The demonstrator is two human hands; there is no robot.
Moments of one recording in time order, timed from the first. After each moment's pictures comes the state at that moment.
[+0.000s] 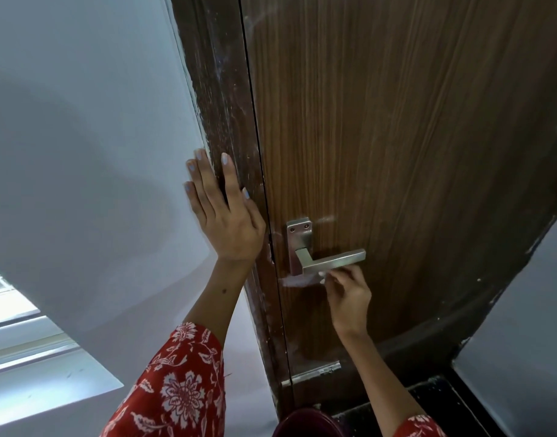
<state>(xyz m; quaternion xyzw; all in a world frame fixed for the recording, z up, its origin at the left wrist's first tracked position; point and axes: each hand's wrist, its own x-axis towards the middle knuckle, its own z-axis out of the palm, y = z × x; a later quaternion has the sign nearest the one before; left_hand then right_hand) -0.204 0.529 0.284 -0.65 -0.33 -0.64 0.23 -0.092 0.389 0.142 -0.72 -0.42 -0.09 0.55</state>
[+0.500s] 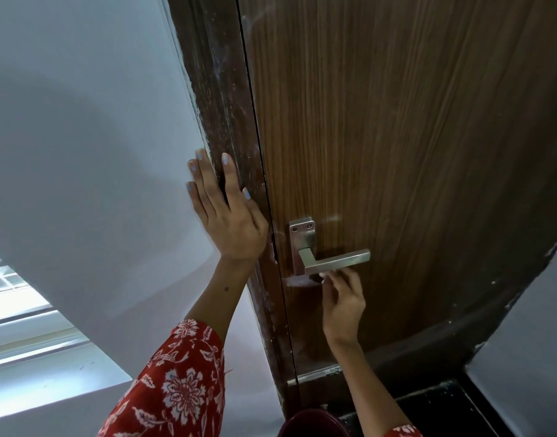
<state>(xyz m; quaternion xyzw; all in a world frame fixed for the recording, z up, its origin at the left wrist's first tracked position) -0.204 0.528 0.284 -0.65 -0.32 -0.66 0.22 -0.111 0.399 0.132 -0.71 -0.39 -0.10 0.57</state>
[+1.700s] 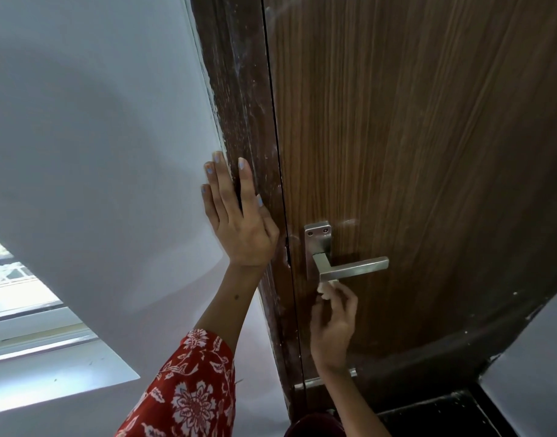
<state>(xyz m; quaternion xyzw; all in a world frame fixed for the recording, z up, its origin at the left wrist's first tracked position) -0.209 0.535 0.276 -0.65 -0.31 -0.65 0.24 -0.152 0.413 0.112 -0.68 -0.37 -0.09 0.63</state>
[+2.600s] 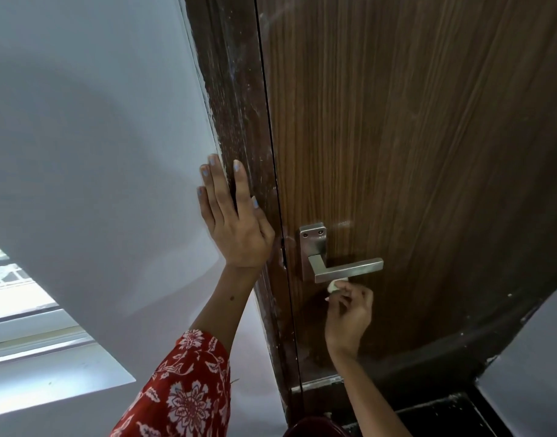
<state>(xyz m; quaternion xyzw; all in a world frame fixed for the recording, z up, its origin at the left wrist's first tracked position) -0.208 0.530 0.278 -0.65 -0.32 -0.65 0.23 -0.123 0.409 0.126 -0.70 -0.26 0.00 0.67</state>
